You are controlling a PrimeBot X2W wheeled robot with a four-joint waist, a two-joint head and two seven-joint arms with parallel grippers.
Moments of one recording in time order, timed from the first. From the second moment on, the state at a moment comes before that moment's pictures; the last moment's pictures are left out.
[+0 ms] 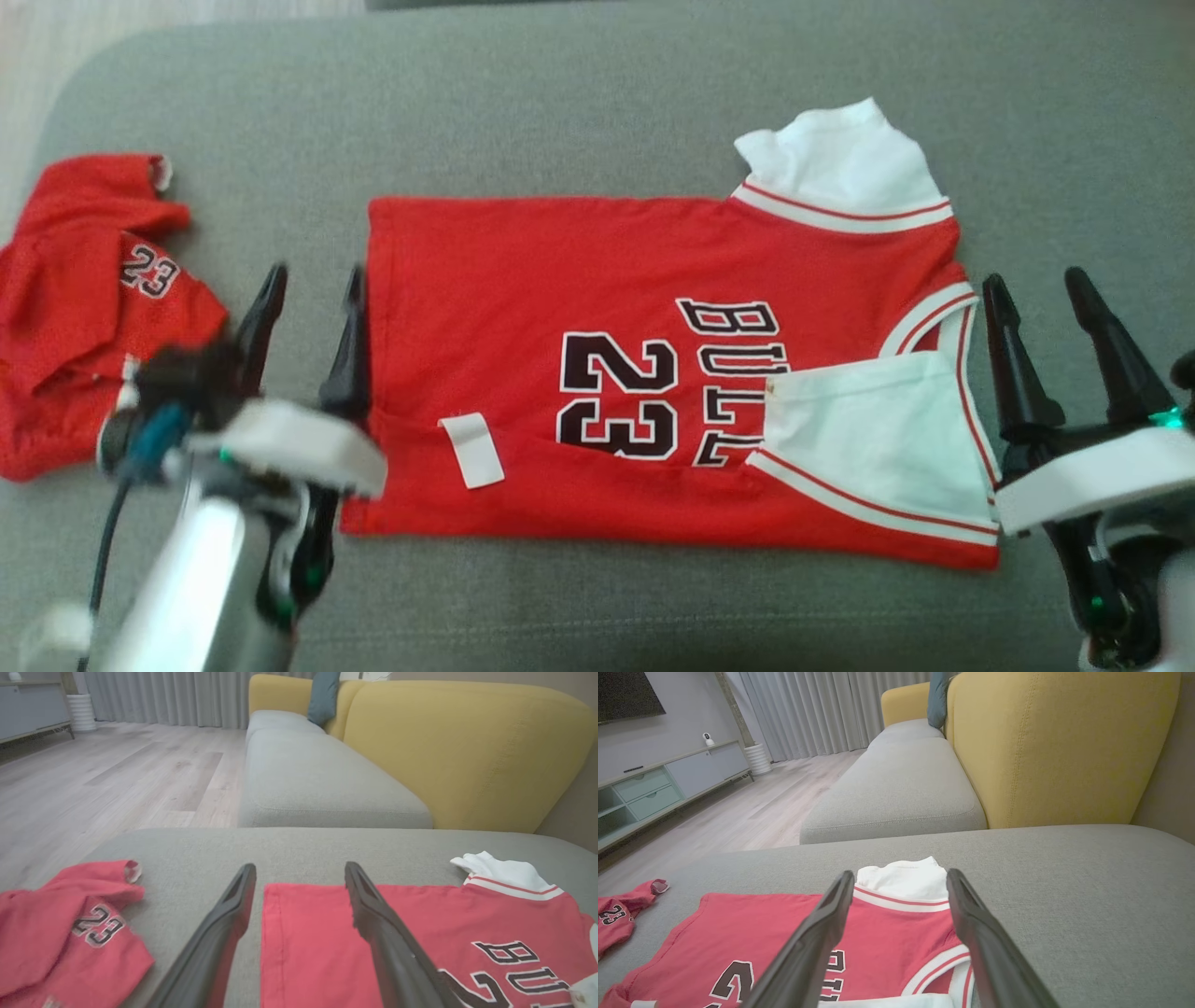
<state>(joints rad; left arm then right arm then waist) -0.19 0.24 -0.30 0.04 -0.36 0.13 -0.09 0.00 -0.09 -0.05 -0.27 0.27 0.13 0.25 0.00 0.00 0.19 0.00</state>
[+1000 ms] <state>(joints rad) -0.84 0.20 -0.33 1.00 -0.44 -0.09 -0.10 -0.17 -0.12 -0.03 -0.15 0.28 0.13 0.21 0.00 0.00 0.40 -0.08</state>
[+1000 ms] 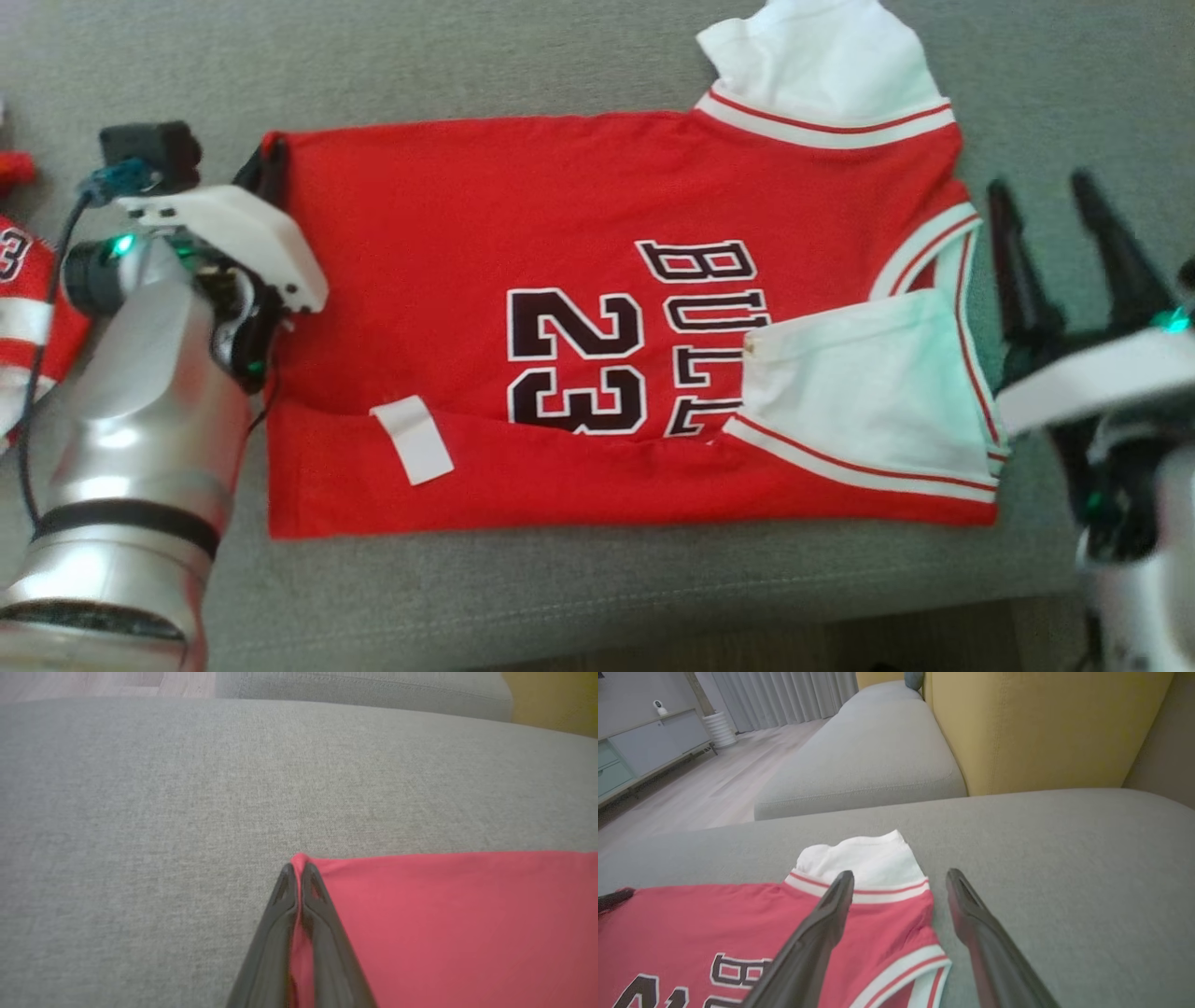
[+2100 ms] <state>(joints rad) -1.02 0.02 -0.51 1.07 -0.52 -0.13 -0.24 -1.00 -0.36 0.11 0.79 0.38 0.13 0.43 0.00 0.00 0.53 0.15</state>
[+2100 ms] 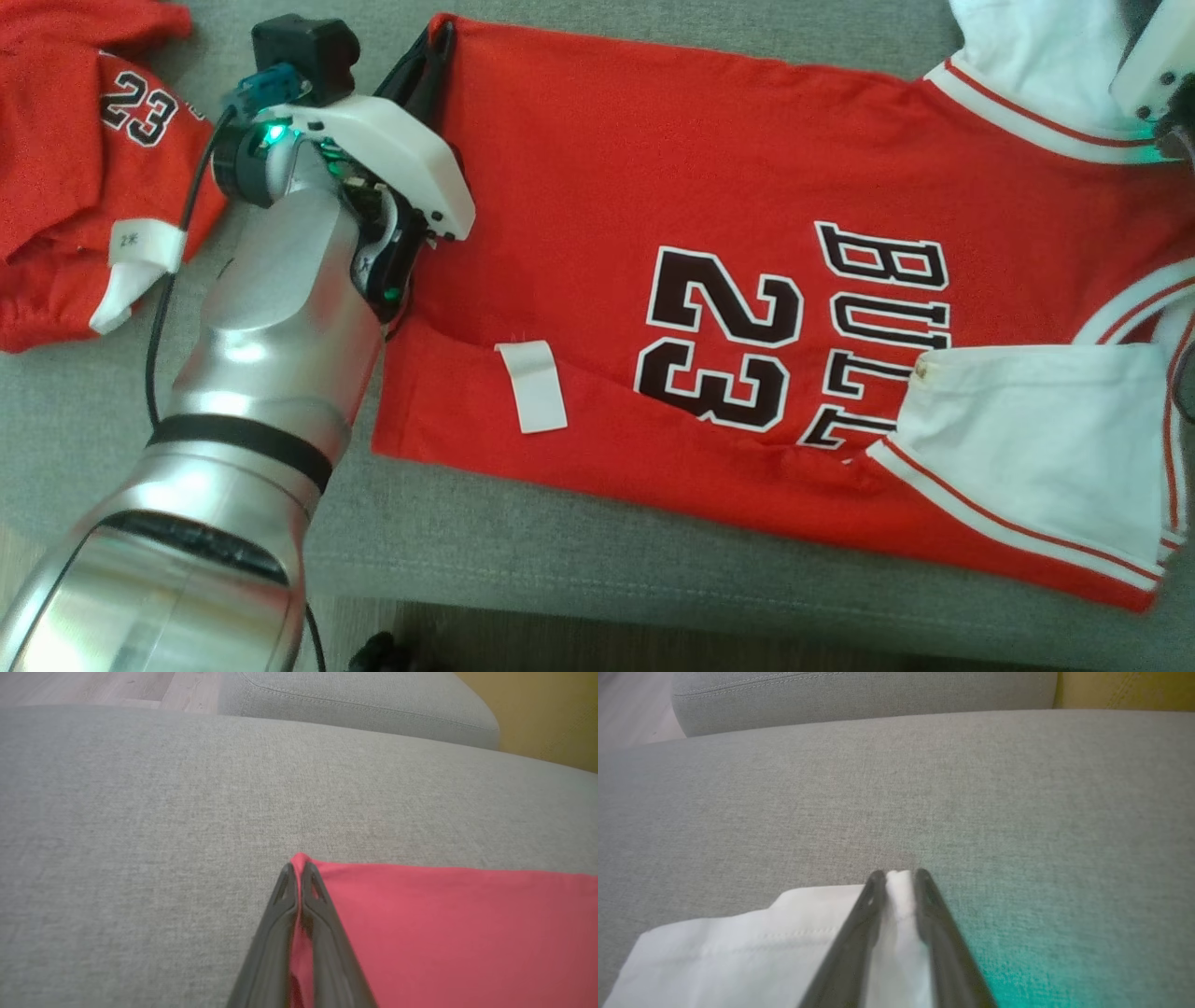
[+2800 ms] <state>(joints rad) -0.74 0.18 -0.45 0.78 -0.51 -0.11 -0.25 -0.52 -0.33 0.06 0.22 0.48 0.13 0.22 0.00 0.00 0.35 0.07</state>
